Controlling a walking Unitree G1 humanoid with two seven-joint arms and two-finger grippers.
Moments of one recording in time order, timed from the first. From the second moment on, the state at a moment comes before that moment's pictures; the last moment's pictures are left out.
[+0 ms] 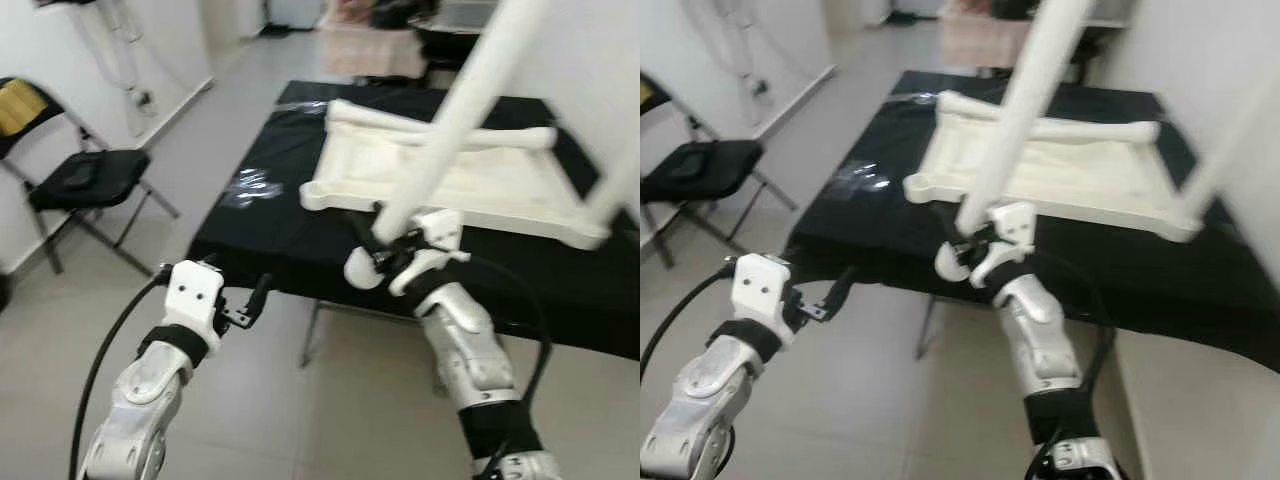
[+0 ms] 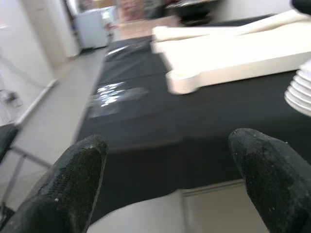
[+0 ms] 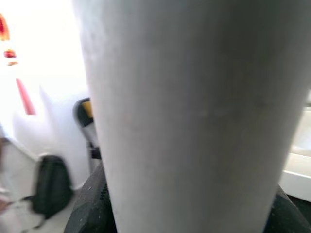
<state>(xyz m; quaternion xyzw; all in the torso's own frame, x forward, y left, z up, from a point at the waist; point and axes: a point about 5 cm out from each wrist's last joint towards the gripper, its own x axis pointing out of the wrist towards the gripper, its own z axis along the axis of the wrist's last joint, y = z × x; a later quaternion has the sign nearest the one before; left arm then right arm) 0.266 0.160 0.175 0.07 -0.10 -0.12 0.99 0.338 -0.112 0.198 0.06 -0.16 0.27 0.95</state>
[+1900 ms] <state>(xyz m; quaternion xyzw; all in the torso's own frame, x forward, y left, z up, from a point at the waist) 0.268 0.153 0.164 0.06 -0.07 -0.11 0.99 0.332 -0.107 0.196 0.04 -0.15 0.30 0.94</state>
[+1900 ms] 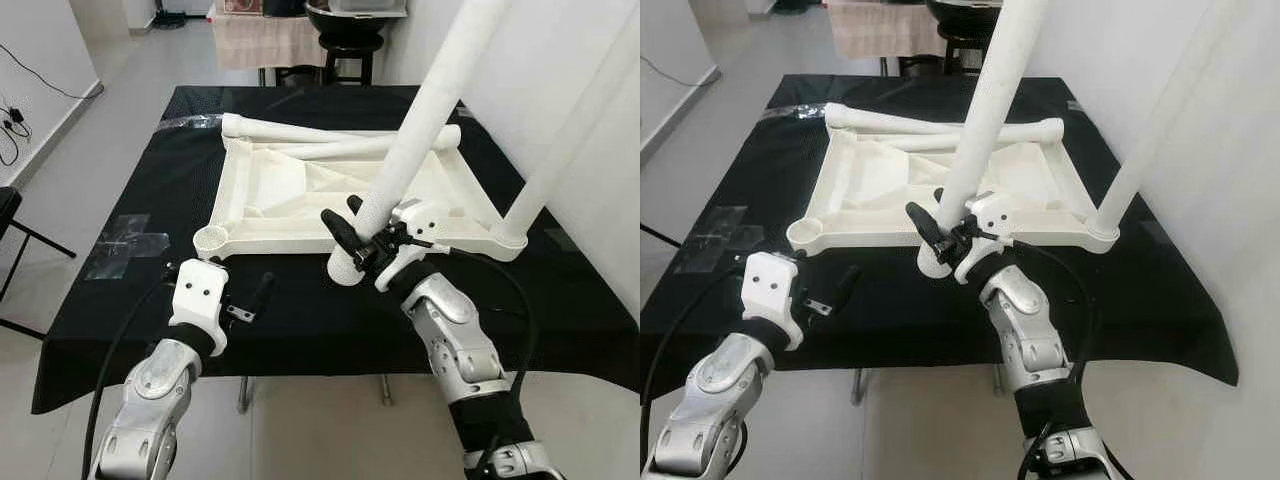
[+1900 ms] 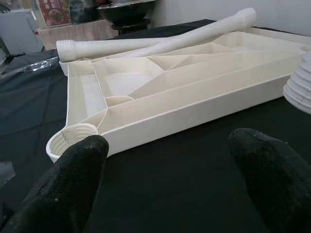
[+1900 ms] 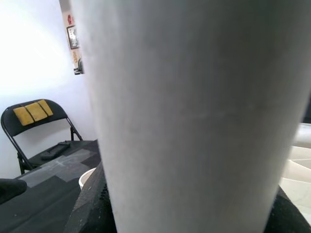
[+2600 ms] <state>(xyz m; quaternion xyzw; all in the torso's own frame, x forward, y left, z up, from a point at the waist) 0.270 0.152 0.166 0.07 -0.07 -0.11 0.99 0.334 -0.109 0.194 0.05 -0.14 0.29 0.95</state>
